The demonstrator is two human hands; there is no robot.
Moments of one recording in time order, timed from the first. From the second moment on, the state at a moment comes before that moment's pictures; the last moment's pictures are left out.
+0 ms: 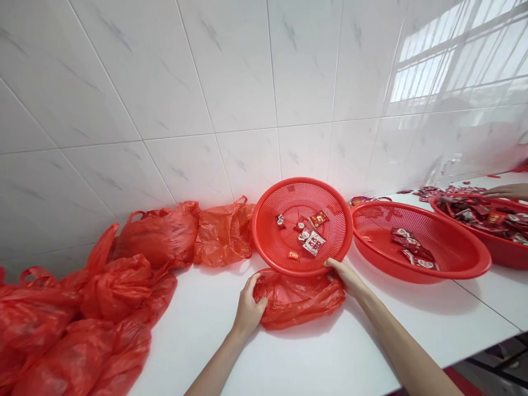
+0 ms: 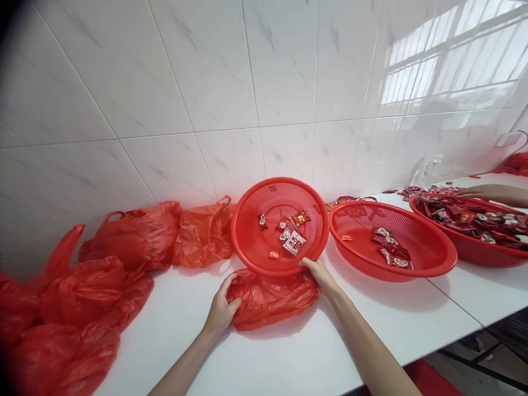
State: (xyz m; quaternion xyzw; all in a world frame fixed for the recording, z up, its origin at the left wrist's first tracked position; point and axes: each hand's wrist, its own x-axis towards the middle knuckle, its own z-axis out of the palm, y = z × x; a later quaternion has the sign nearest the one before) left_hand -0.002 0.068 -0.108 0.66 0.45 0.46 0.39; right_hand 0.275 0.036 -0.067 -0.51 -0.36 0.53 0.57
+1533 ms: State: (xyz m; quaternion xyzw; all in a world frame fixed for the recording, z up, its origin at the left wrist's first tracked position) left_hand -0.007 0.071 -0.083 0.60 0.42 0.38 0.56; right_hand 0.279 0.030 -0.067 -0.56 -0.39 0.47 0.56
